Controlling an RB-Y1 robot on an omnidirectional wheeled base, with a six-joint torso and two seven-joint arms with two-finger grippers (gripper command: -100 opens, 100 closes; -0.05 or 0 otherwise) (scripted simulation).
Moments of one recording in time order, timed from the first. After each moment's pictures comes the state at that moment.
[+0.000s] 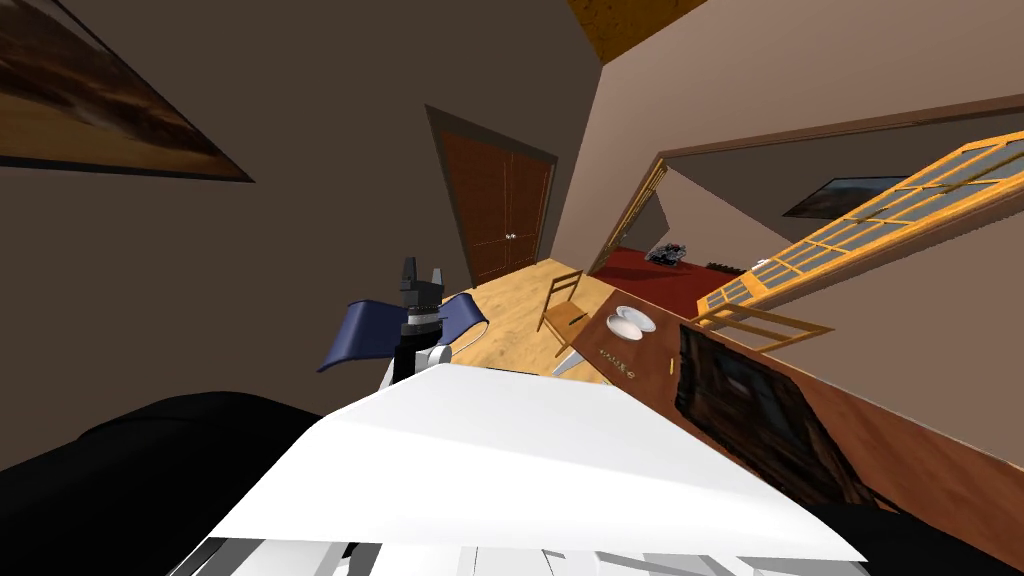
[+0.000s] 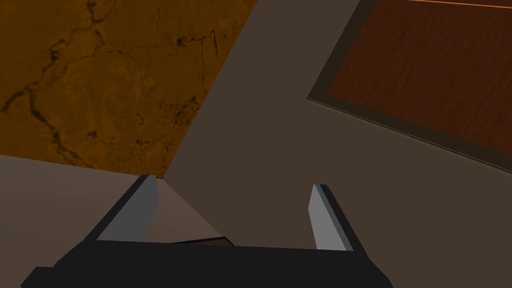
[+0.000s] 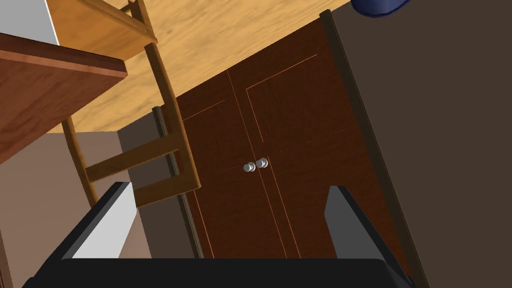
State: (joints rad) left arm 0.53 -0.03 0.01 -2.34 0.03 -0.46 0.05; right arm 1.04 -0.66 -0.07 -1.97 0.94 -0.48 -0.14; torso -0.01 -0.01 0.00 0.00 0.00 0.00
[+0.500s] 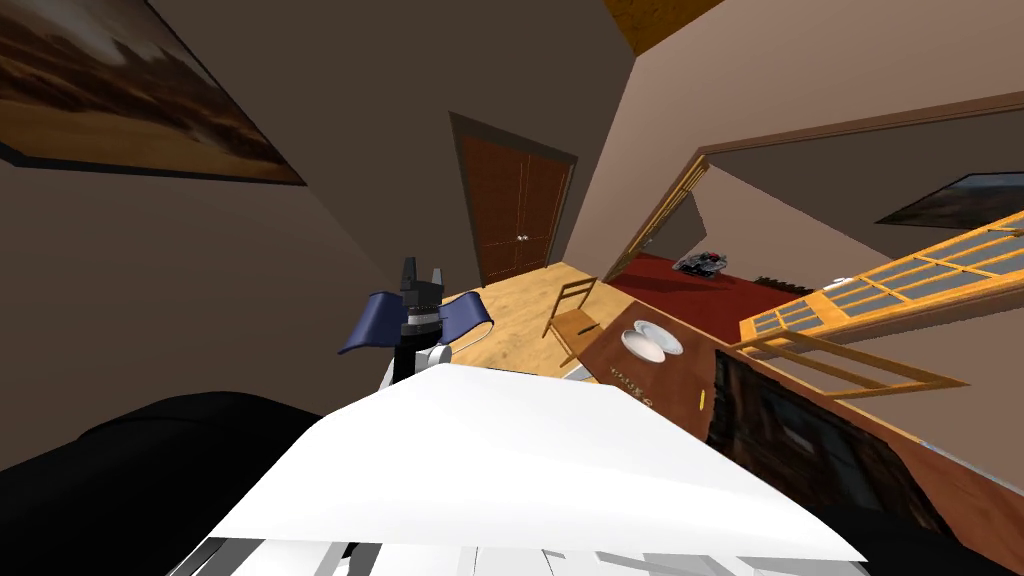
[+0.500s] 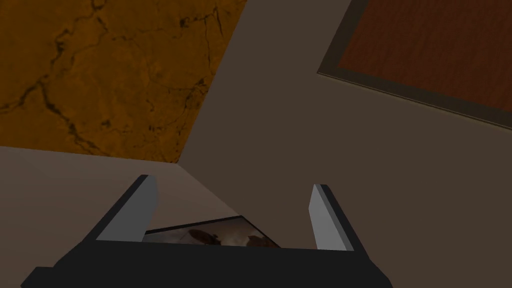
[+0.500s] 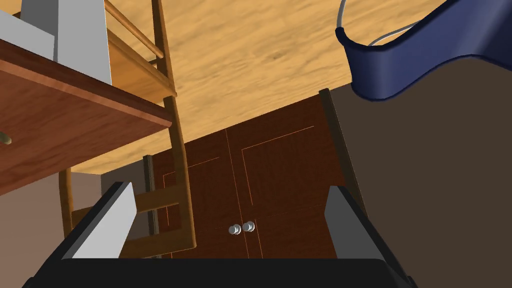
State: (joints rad) left arm 0.53 -0.03 0.01 -2.34 0.03 -0.46 0.05; right arm 1.08 -0.72 -0.06 -1.88 1.08 -0.44 -0.19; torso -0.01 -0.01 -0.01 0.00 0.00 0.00
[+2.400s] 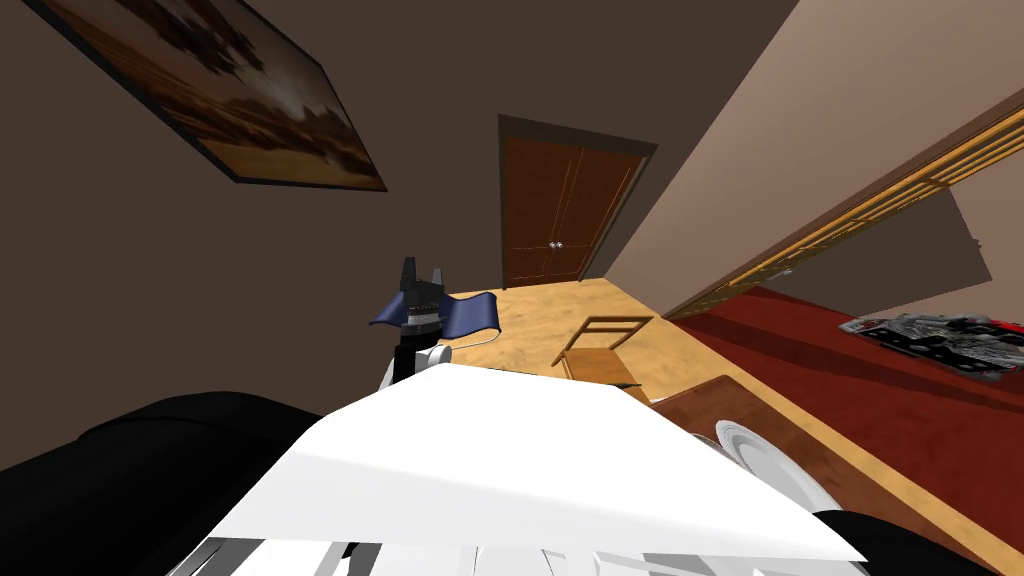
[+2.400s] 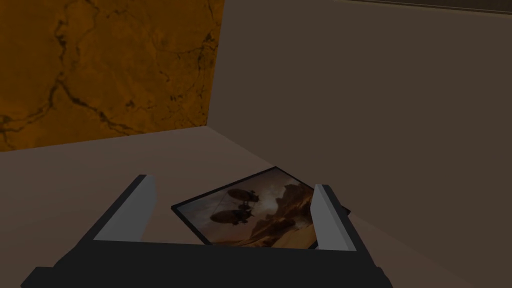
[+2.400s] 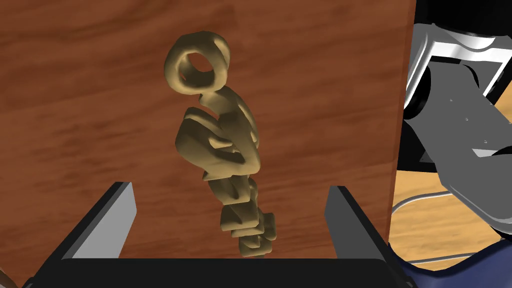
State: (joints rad) left arm 0.53 -0.03 0.01 -2.34 0.03 -0.46 0.05; right arm 1.20 -0.85 0.09 -1.52 1.50 -0.32 -0.47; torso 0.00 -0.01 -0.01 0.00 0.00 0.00
